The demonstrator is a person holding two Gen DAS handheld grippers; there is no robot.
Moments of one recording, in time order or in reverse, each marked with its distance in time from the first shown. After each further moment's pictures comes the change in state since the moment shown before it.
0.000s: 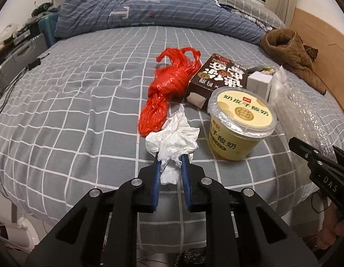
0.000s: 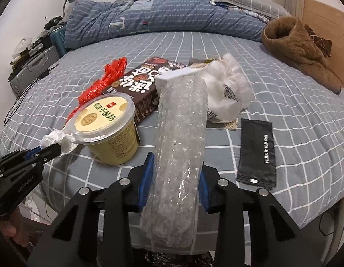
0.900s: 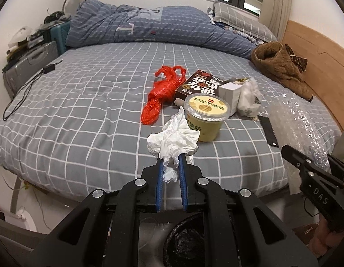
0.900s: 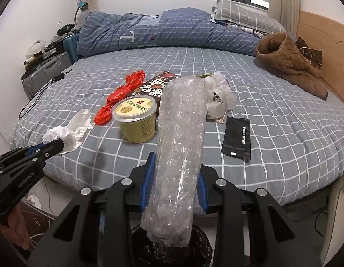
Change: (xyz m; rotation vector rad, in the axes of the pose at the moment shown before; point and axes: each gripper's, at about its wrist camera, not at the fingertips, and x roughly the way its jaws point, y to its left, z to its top) left arm -0.101 -0.023 -0.039 -0.022 -0.085 0.001; right arm -0.097 0.014 -0.038 -0.026 -0.069 0.006
